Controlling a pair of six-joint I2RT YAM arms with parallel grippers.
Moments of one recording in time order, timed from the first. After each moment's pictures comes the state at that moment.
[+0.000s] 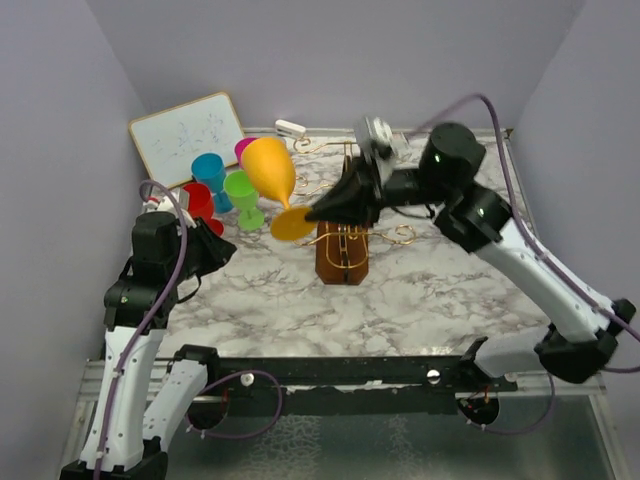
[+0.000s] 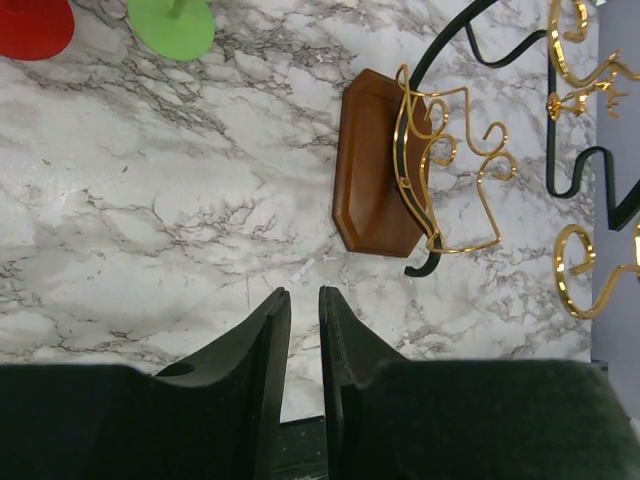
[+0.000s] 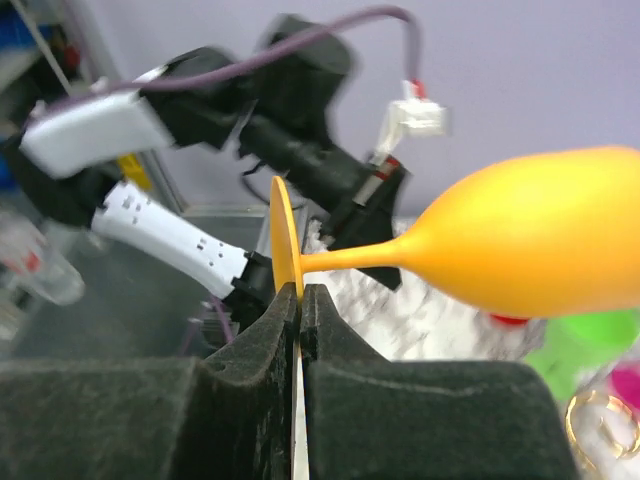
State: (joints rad) left arm -0.12 0.69 0.99 -0.89 0.21 -0.57; right arm 0.77 1.45 1.71 -0.21 -0.88 0.18
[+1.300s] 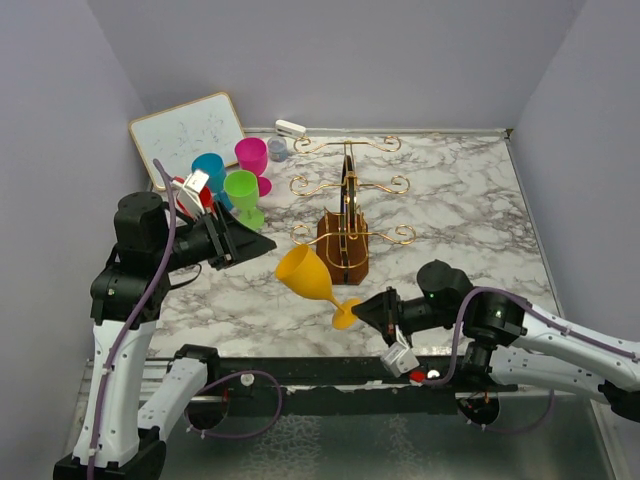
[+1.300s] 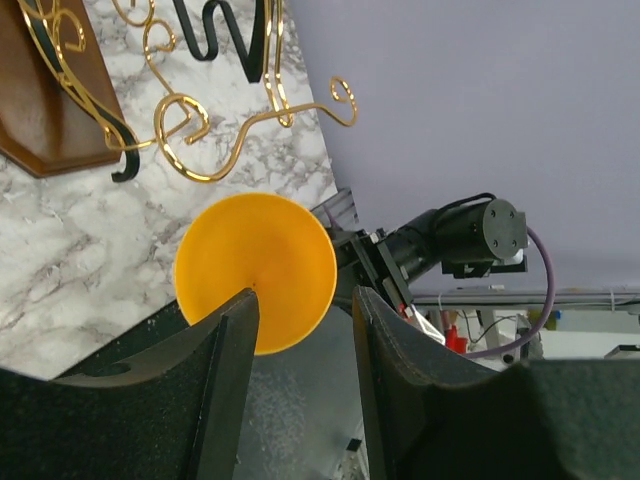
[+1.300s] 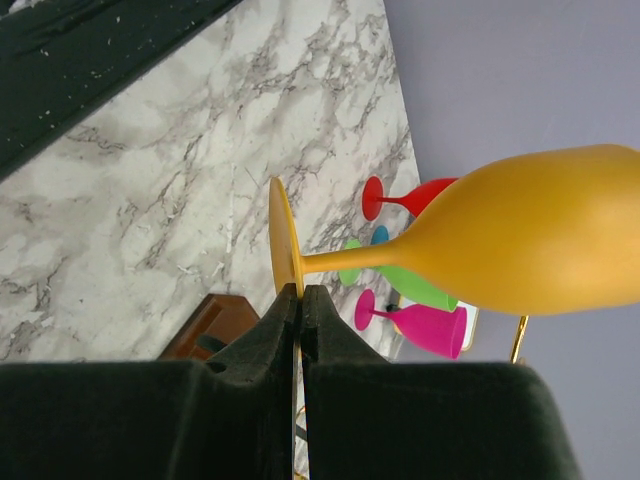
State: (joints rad) left arm -0.13 0.79 1.21 -0.81 0.84 -0.81; right arm 1.13 0.76 0.73 -0.46 -0.48 -1.48
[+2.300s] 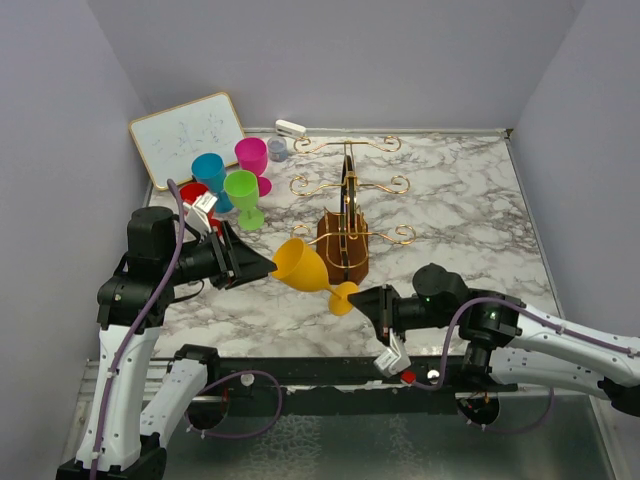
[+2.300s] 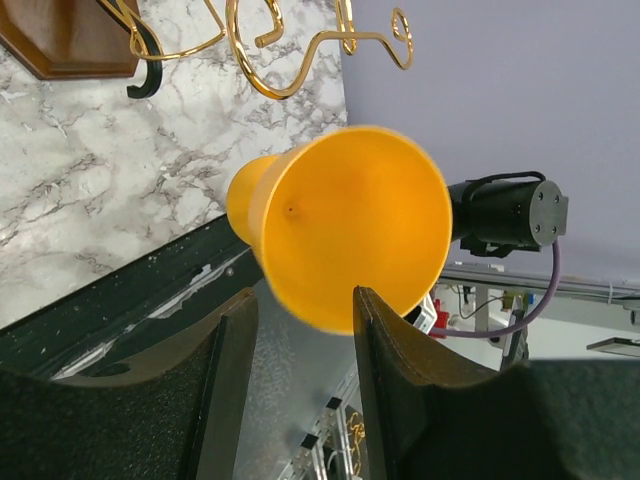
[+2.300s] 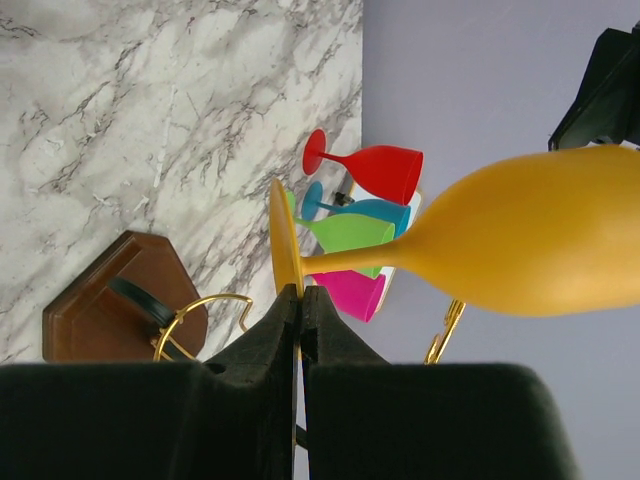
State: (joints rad) left arm -0.13 0.74 1.11 -0.97 0.87 -0.78; right arm 1.16 0.79 0.72 -0.40 -0.30 -1.70
